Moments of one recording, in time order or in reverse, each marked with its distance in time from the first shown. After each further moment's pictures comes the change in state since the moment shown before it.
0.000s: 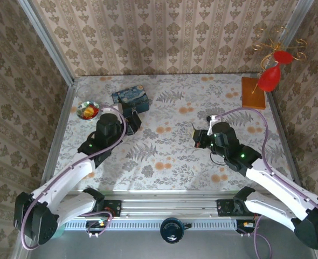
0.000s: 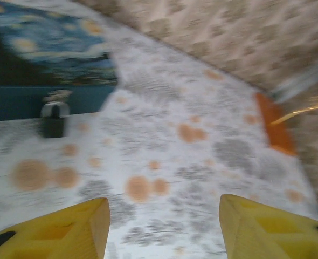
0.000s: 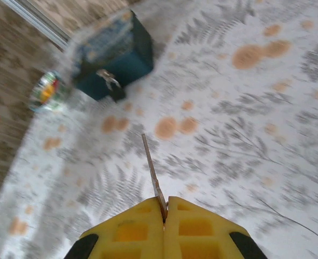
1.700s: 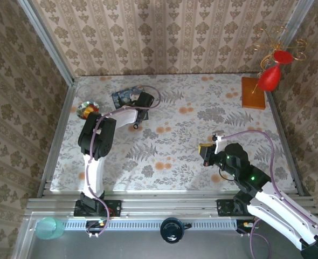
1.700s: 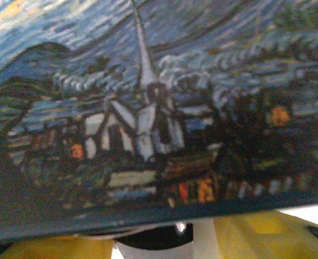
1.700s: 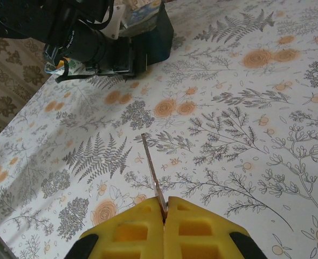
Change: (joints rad) left arm 0.042 1.080 0.701 -0.218 -0.414 0.153; right arm -0.001 -0.348 -0.325 0.133 -0.073 -0.193
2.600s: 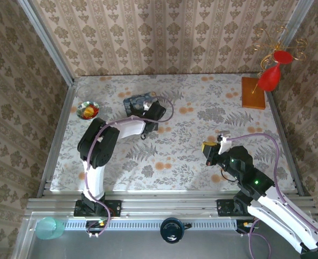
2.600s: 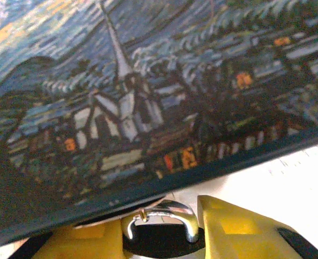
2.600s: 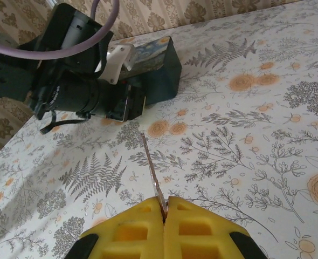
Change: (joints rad) left arm -0.181 -0.132 -0.174 0.058 -0.009 0.073; right arm -0.004 -0.088 -0.017 -0.002 0.063 0.001
